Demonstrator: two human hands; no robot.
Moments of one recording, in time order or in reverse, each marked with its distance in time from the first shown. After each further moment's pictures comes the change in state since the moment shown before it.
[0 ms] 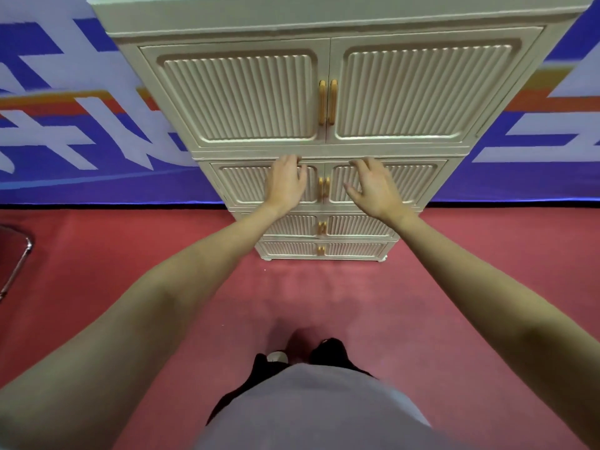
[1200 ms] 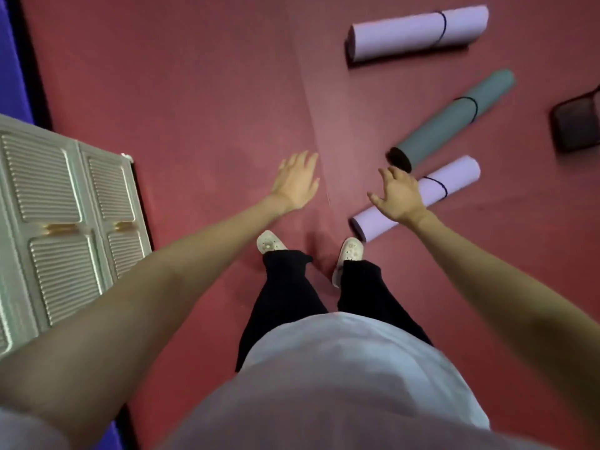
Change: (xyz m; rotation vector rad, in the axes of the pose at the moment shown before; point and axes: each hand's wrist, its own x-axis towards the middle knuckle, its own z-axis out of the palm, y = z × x) left_hand -0.533 -0.047 0.061 0.370 -1.316 1.803; right_hand -0.650 -0.389 0.269 0.377 0.193 1.993
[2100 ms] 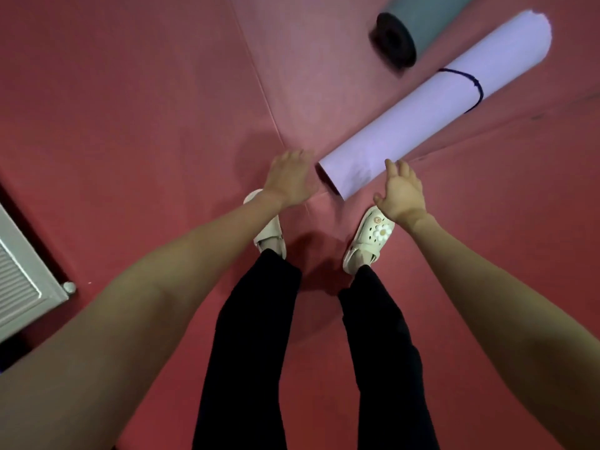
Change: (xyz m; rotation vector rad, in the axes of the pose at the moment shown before) left_hand 0.186 0.066 0.398 -0.048 -0.345 0.002; right_hand 0.133 0.267 0.330 0.126 -0.162 0.229
